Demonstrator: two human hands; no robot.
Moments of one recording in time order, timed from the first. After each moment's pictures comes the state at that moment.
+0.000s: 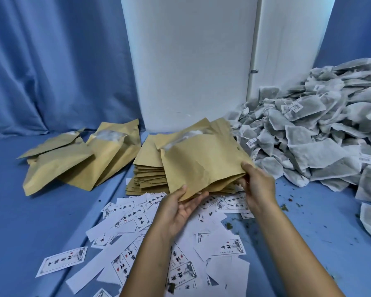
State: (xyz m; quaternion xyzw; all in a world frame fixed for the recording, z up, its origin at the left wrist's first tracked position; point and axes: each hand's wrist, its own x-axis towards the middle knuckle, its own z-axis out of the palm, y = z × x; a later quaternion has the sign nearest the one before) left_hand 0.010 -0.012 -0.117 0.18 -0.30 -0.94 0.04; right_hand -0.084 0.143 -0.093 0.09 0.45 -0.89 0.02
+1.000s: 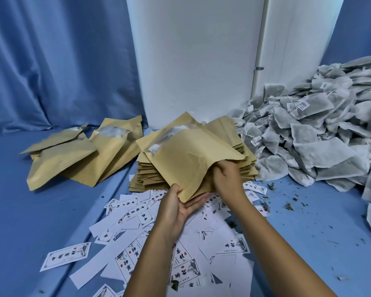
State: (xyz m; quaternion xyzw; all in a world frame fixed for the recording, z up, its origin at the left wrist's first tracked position) left_hand 0.013 -0.014 -0.120 0.13 -0.38 -0.91 0.09; right_hand -0.076 0.091 -0.104 -0.27 0.75 -0.58 -0.15
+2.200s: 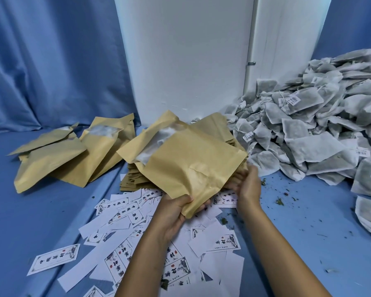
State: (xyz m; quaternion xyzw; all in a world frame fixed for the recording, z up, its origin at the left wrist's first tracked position) left_hand 0.011 -0.004 -0.132 0.13 -0.48 -0.87 0.05; right_hand -0.090 0.134 -0.128 0.06 0.54 -0.84 0.00
